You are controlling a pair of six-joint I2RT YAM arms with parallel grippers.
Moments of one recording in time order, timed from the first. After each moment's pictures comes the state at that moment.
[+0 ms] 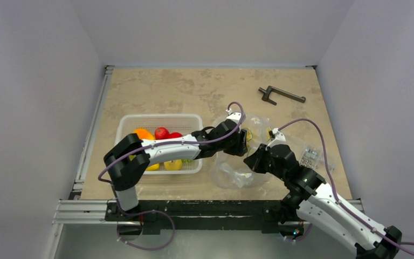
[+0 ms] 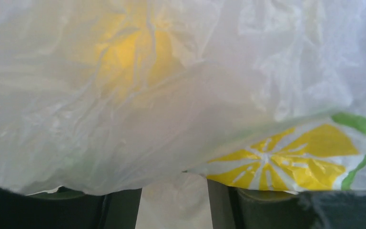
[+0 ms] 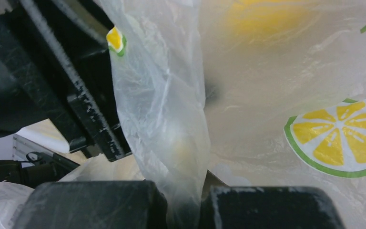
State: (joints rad) left arm -1.05 1.76 1.17 -0.09 -0.08 -0.67; right arm 0.72 0.56 0.45 -0.47 0.11 0.83
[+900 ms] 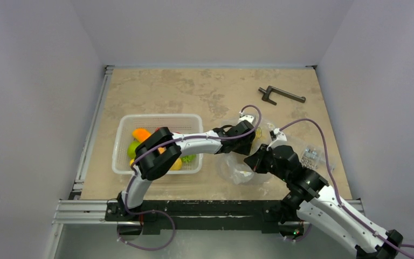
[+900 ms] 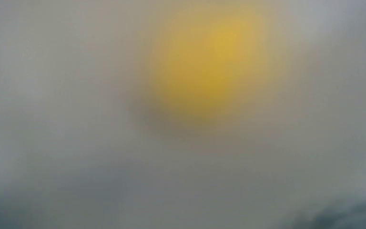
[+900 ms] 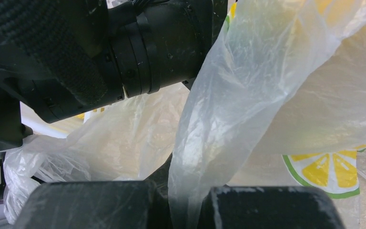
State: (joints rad) left arm -1.05 2.11 1.49 -0.22 -0.17 -0.62; right arm 0.72 0.52 0.46 -0.48 0.09 0.79
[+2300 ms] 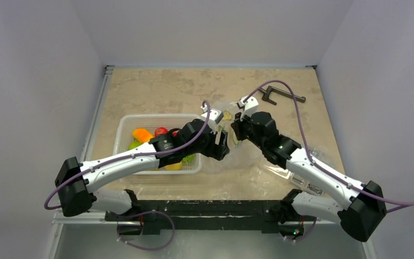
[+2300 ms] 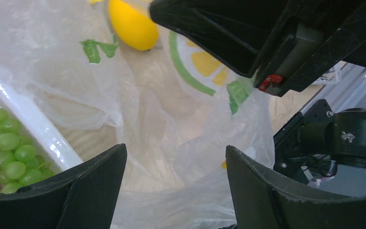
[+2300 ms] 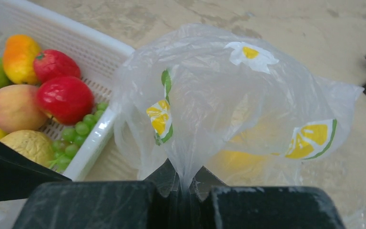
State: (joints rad) left arm -1.04 1.31 1.04 -0.32 -0.14 -0.52; right arm 0.71 1.06 0.78 -0.13 0.21 0.20
